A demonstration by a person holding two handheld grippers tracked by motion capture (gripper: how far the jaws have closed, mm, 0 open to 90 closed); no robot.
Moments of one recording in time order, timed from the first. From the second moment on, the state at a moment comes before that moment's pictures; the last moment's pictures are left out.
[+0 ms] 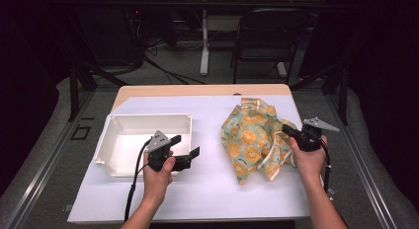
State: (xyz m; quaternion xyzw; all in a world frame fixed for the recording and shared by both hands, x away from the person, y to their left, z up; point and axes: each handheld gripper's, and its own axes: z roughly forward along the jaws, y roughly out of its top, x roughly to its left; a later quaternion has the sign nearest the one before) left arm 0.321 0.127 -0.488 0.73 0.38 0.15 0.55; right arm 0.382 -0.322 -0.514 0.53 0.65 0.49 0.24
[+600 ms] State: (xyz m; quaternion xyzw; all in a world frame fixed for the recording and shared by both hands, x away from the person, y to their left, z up) left arm 0.317 0.122 -0.487 0.73 0.38 0.15 0.55; right arm 0.340 -0.282 -0.482 0.49 0.65 0.53 0.25
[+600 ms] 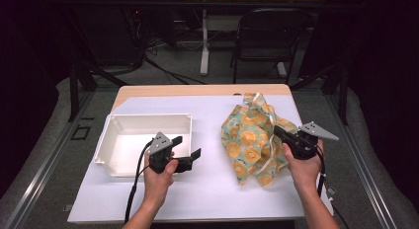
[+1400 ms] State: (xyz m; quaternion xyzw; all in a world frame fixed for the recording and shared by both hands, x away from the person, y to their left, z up) left arm 0.319 0.106 -0.476 0.74 0.36 0.15 0.56; right arm 0.323 -0.258 -0.471 0.46 0.66 0.52 0.29
